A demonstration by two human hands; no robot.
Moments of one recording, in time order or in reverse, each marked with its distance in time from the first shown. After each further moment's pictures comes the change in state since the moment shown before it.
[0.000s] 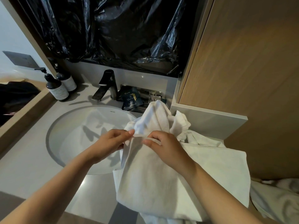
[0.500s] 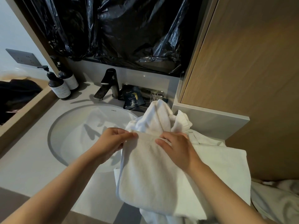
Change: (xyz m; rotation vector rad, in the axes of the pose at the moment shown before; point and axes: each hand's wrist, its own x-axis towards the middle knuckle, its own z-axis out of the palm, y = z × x) left_hand 0.004 -0.002 0.010 -0.182 0.245 -0.140; right_hand -0.008 0.025 -0.014 -0.235 0.058 -0.055
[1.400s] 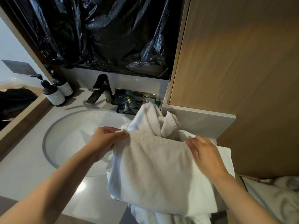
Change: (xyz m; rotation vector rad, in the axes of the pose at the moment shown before) left_hand -0.008 0.023 0.015 -0.011 0.134 -0.022; right_hand -0.047 0.084 -0.045 -0.269 0.174 0.104
